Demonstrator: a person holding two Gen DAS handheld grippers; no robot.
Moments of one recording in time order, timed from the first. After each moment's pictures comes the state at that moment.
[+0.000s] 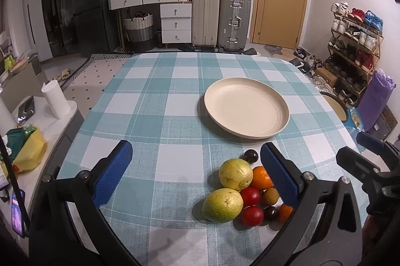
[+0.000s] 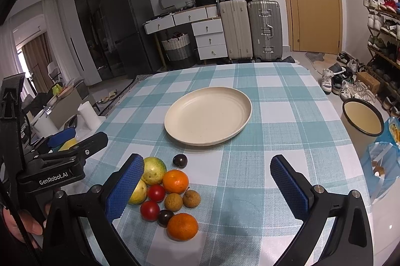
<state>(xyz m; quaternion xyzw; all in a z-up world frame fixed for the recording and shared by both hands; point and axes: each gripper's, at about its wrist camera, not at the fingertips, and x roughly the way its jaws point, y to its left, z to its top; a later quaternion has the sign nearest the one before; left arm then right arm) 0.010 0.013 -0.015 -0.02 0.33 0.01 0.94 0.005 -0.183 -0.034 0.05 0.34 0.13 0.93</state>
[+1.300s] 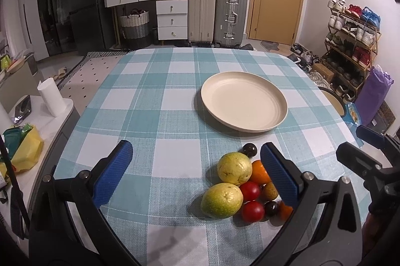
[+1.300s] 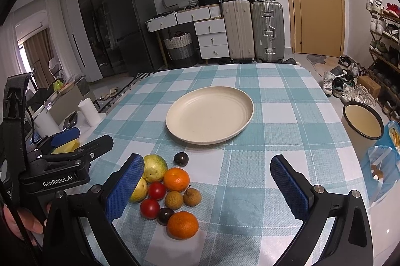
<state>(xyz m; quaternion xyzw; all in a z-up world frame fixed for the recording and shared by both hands) 0.008 0.011 -0.021 -0.02 0.34 0.00 0.94 0.005 -0.179 -0.032 0.03 0.34 0.14 0.93</state>
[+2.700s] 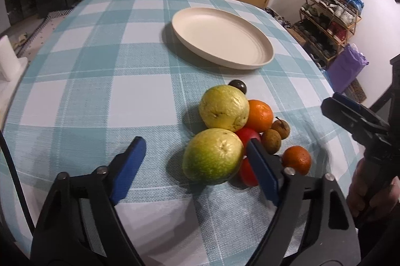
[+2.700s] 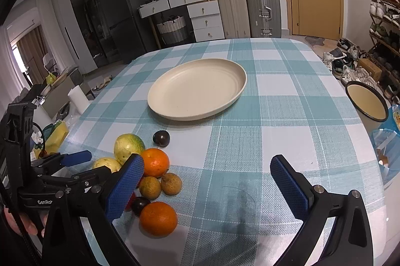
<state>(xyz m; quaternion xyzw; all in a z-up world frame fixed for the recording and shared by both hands) 0.030 0.020 -0.108 -0.07 0.46 -0.13 0.87 0.026 -0.191 -0.084 0.04 0.39 0.13 0.91</state>
